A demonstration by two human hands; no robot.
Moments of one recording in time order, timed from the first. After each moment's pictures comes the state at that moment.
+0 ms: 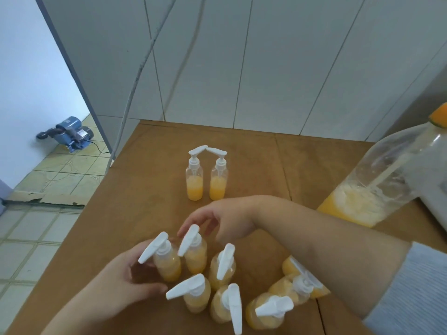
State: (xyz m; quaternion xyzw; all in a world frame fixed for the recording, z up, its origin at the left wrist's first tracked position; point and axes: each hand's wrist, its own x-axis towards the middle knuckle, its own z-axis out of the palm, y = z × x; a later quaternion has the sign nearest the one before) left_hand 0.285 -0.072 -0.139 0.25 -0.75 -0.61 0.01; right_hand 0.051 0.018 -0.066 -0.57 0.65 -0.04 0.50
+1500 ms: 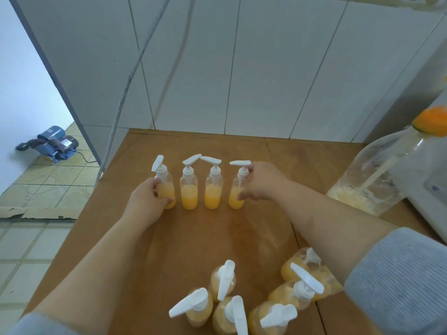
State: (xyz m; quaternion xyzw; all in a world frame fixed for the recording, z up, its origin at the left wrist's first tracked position) left_hand 0.151 -0.155 -0.148 0.45 -0.79 -0.39 0.12; right_hand -0.021 0.019 -0.063 -0.30 0.92 -0.12 0.23
